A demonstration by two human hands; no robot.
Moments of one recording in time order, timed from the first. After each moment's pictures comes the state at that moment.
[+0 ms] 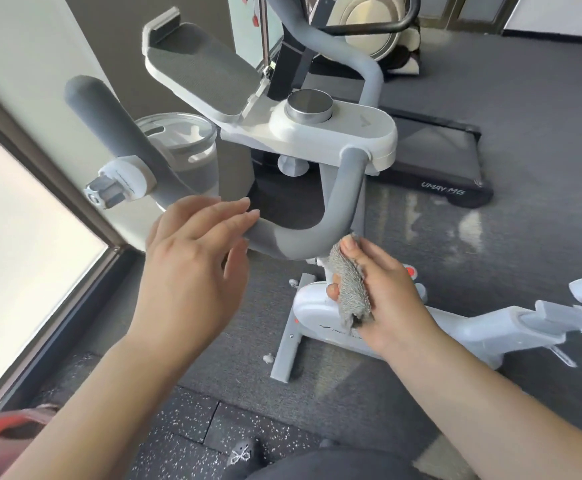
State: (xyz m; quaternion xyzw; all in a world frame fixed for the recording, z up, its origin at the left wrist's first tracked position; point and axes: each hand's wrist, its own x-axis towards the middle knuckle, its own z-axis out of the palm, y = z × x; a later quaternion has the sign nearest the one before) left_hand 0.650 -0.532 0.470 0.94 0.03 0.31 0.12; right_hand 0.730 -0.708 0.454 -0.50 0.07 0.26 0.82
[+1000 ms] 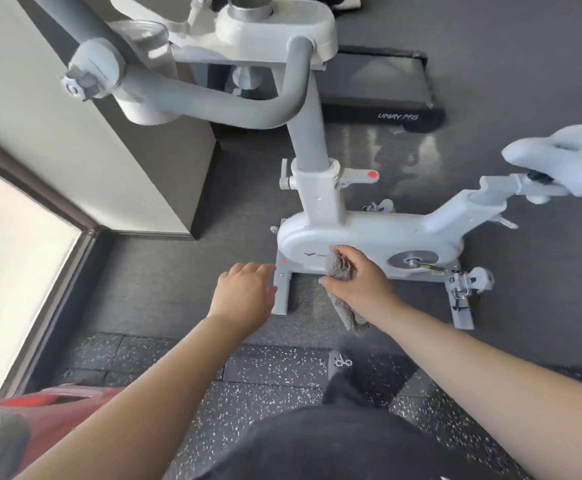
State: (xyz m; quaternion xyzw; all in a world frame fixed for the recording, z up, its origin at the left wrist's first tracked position) left_hand 0.553 -0.584 0.301 0.99 0.04 -0.10 0.09; right_hand 0.595 -0.789 0.321 -0.85 -0.03 0.19 0.50
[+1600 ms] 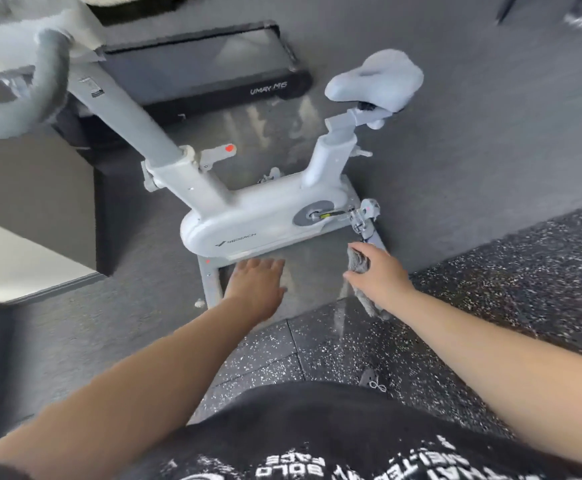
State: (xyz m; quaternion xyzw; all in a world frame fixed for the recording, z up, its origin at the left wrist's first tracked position) left_hand 0.541 -0.797 0.272 0.95 -0.23 -0.18 -0.02; right_hand 0.494 -1.023 0.286 -0.91 0.16 0.13 0.36
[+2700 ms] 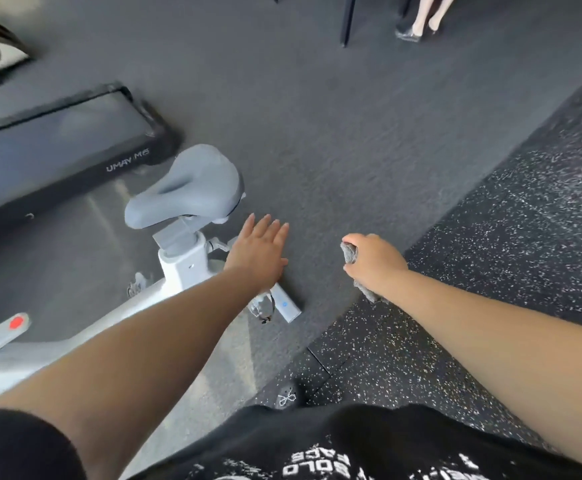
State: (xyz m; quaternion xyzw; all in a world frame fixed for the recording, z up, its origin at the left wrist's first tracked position) left_hand 0.782 -1.225 0.288 0.88 -0.46 -0.05 -0.13; right_hand 0.654 -1.406 0.296 -0.92 0.32 0.11 0.22
